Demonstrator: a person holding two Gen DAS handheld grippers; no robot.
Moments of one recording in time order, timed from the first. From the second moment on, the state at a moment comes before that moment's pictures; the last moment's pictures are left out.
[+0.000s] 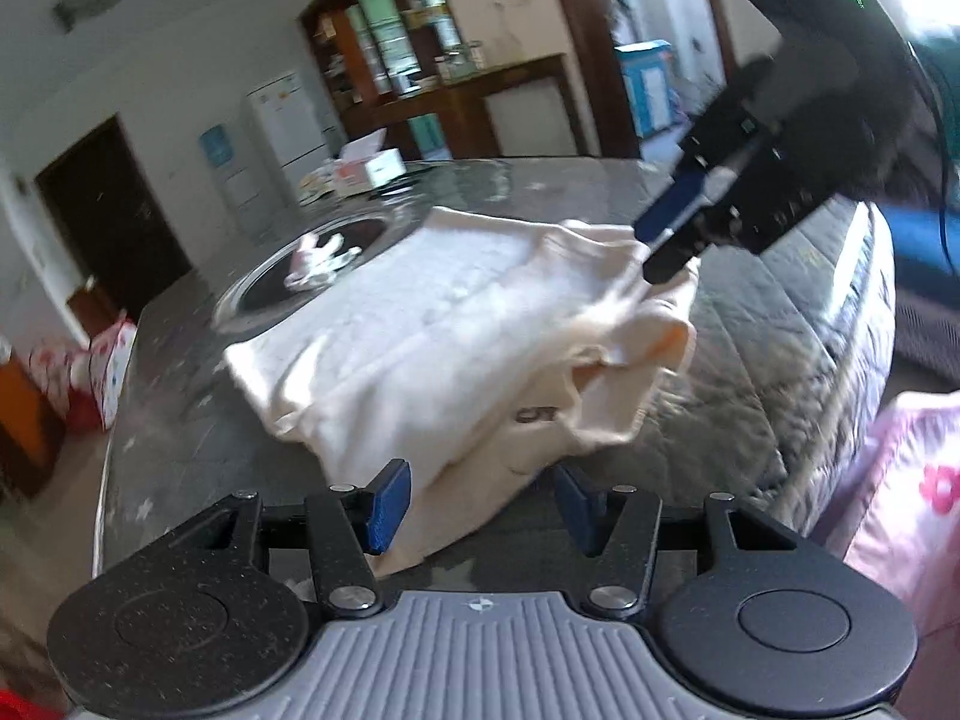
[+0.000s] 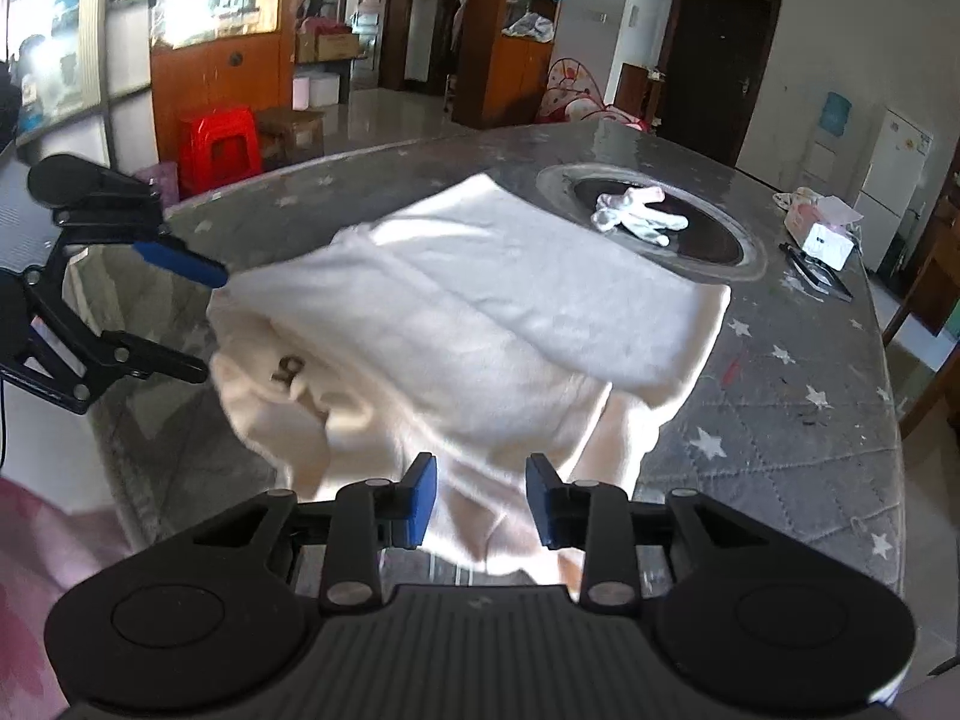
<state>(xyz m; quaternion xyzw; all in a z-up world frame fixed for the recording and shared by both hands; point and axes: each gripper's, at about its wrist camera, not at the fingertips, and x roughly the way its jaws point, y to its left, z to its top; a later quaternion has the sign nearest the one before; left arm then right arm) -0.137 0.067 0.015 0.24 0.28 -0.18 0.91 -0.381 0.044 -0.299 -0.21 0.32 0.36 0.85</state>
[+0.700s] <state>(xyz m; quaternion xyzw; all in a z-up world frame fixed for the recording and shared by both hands) -0.080 0.072 0.033 0.14 0.26 -0.19 0.94 -0.399 0.061 -0.320 -0.28 0.25 0.39 0.84</state>
